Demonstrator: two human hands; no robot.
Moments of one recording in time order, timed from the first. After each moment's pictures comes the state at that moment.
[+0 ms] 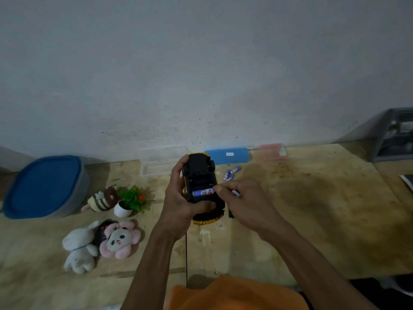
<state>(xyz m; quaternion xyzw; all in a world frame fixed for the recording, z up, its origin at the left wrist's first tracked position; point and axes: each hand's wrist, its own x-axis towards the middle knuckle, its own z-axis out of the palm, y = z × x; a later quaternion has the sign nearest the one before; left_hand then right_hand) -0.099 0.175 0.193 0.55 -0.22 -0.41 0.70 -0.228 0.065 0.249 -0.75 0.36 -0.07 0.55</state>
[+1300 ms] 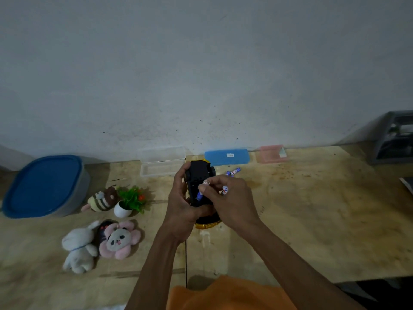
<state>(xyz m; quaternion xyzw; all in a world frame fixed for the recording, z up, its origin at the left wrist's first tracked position) -0.103 0.175 0.176 0.57 -0.20 -0.40 0.69 -0.197 0.080 0.221 -0.74 0.39 -0.18 0.52</state>
